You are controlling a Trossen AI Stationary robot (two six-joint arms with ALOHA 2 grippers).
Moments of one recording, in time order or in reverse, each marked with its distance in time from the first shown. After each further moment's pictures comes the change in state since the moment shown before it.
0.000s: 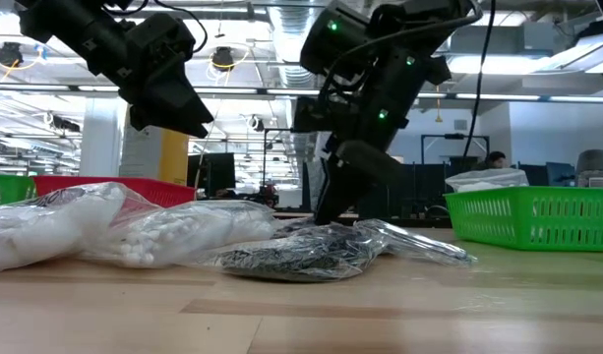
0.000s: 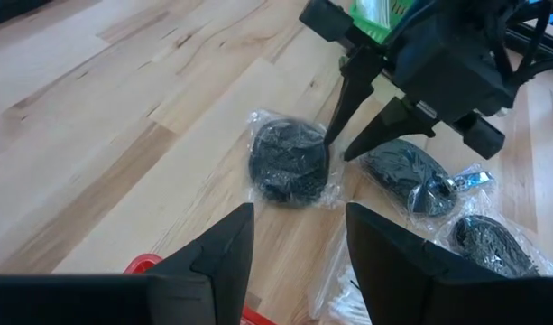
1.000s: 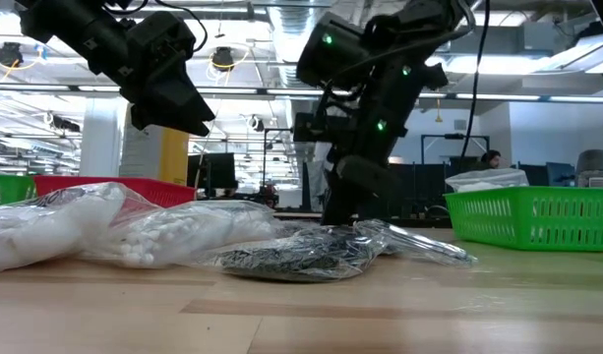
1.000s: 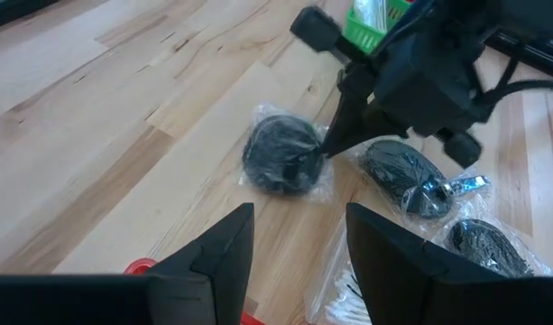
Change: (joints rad) left arm 0.000 0.000 0.000 0.012 0.000 0.000; right arm 0.001 0.029 0.024 -0.045 0.030 0.009
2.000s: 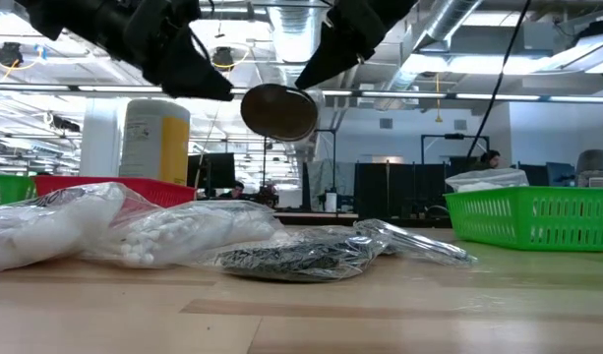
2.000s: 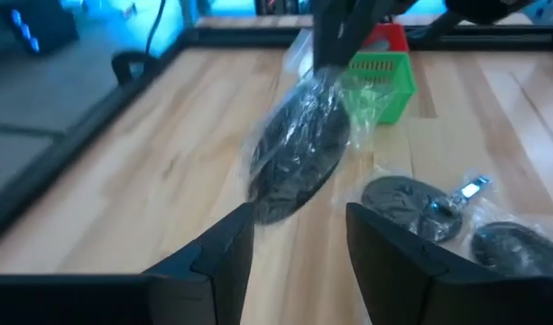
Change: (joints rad) left arm 0.000 0.000 -0.001 0.209 0.000 0.466; right arm 0.020 -0.308 0.088 -0.011 0.068 -0.126
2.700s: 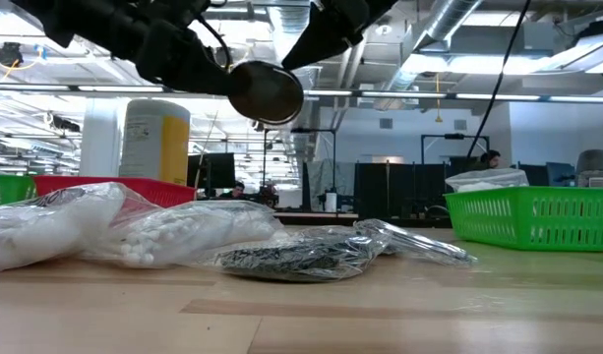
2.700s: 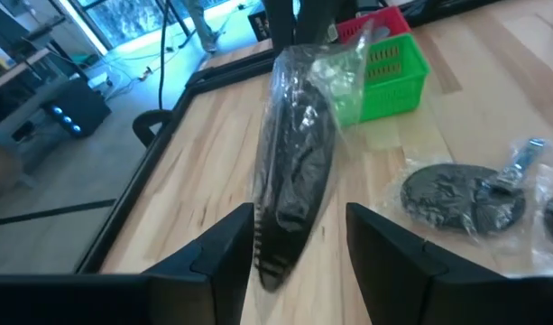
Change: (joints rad) left arm 0.002 0.096 0.001 0.154 -0.030 0.317; right arm -0.001 0.004 0.036 0.061 -0.002 0.000
